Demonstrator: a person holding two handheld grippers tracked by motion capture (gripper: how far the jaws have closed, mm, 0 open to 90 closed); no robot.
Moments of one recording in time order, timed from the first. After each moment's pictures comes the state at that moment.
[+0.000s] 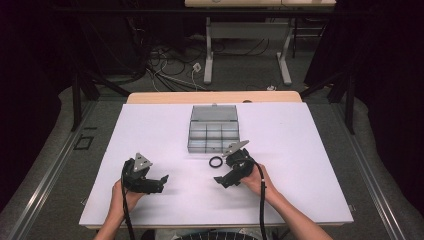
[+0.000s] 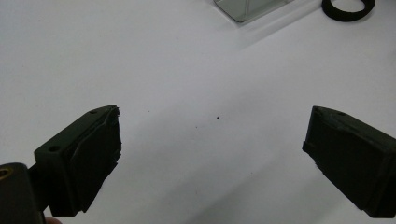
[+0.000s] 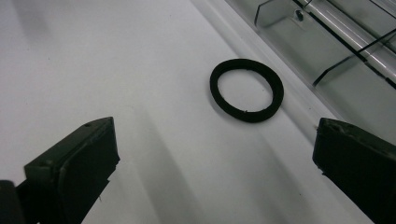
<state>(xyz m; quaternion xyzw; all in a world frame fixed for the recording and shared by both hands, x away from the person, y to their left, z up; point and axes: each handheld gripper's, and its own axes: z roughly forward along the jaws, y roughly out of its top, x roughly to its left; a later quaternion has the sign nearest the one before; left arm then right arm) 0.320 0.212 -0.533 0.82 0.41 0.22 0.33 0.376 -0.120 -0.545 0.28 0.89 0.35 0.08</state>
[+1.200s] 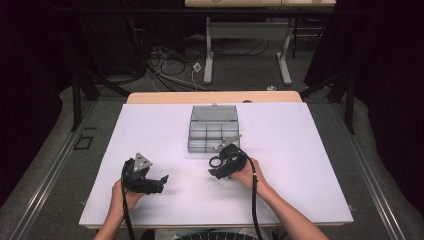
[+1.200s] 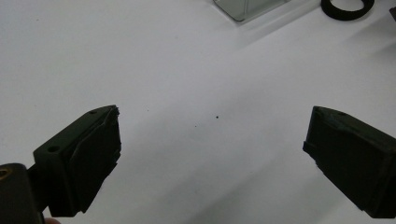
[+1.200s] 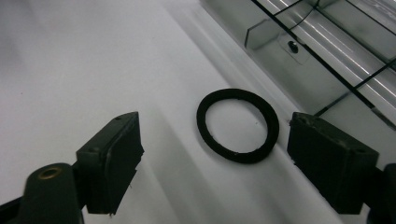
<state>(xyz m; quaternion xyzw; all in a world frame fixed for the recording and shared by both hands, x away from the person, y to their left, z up) 0.320 0.212 -0.533 0.83 0.41 0.21 0.33 0.396 -0.102 -0.548 0.30 0.89 0.34 0.08</state>
